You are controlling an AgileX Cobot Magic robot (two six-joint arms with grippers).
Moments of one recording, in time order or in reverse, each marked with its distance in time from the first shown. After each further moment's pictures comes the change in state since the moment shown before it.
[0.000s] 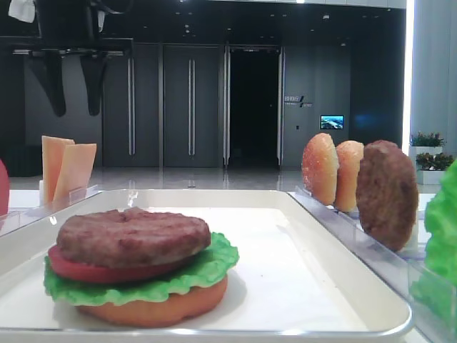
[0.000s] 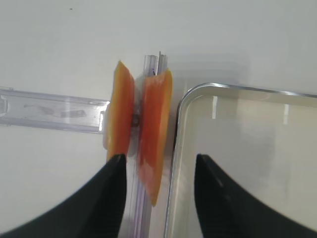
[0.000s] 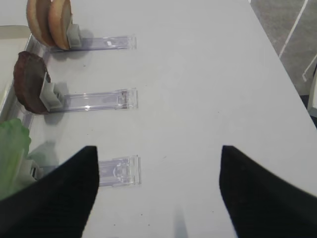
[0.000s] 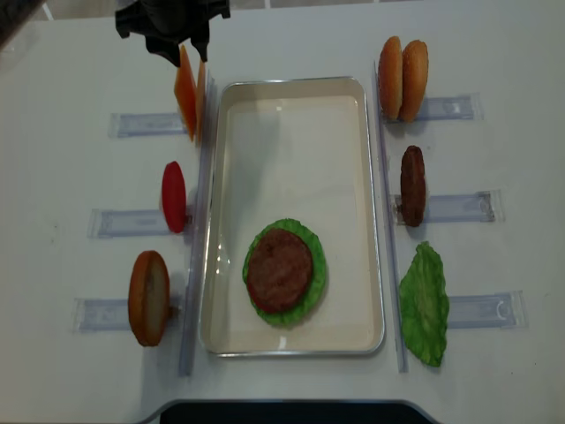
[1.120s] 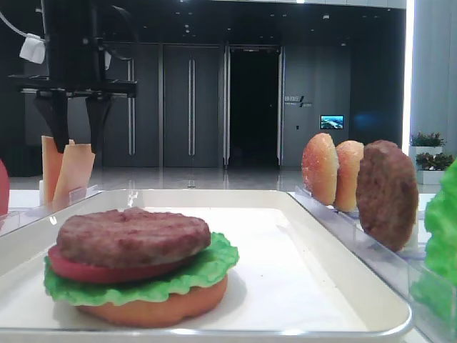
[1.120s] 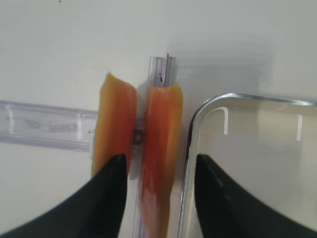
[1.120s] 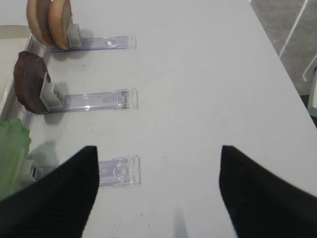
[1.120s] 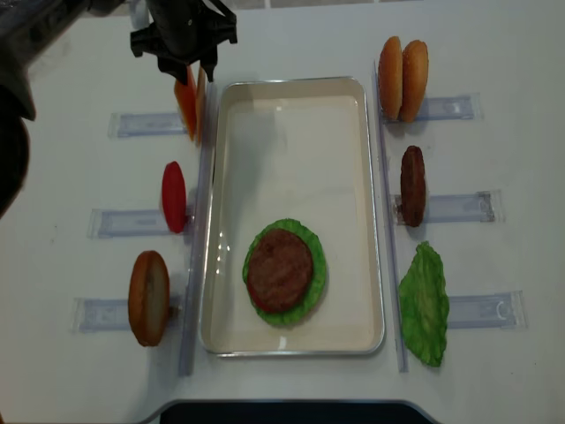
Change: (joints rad) left arm 0.000 0.102 -0.001 0.037 -0.052 -0.018; right arm 0.000 0.000 0.000 0.000 0.000 0.000
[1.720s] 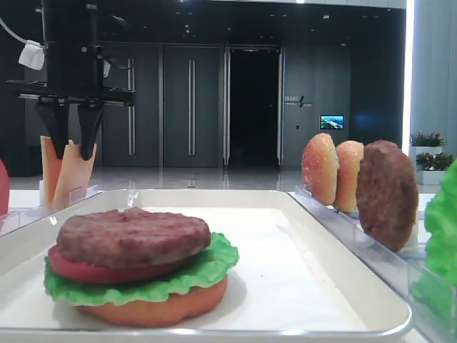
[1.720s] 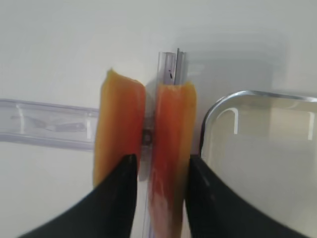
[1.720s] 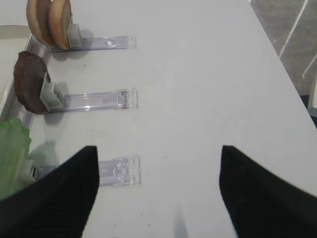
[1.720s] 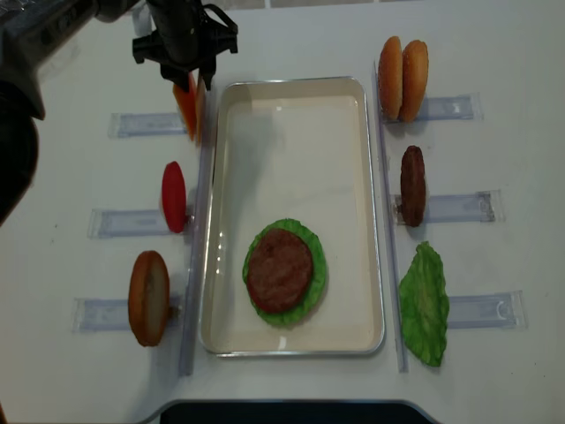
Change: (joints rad) left arm 0.000 0.021 0.000 0.024 0.010 -0.001; right arm 0.000 0.000 0.000 0.000 0.000 0.000
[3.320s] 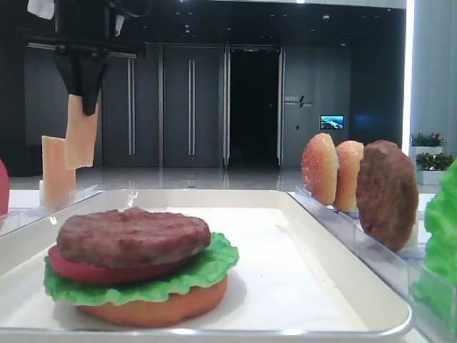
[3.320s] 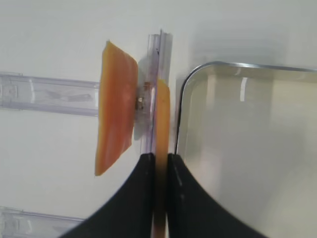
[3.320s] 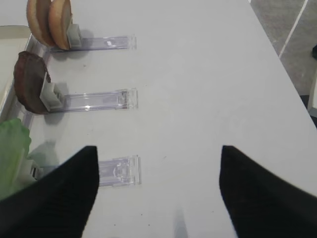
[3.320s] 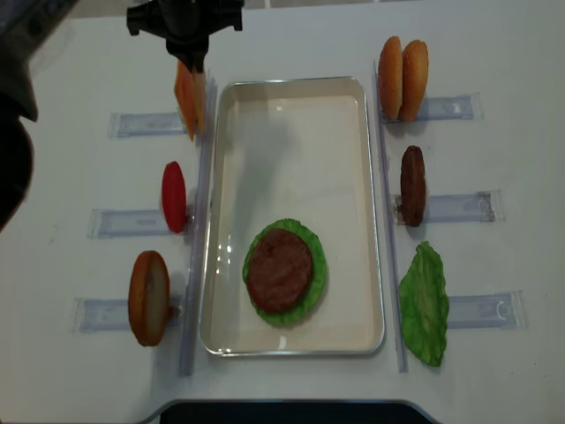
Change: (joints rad) left arm -0.064 -0.052 -0.123 0.006 0.208 0.000; right arm 0.000 0.000 0.000 0.000 0.000 0.000
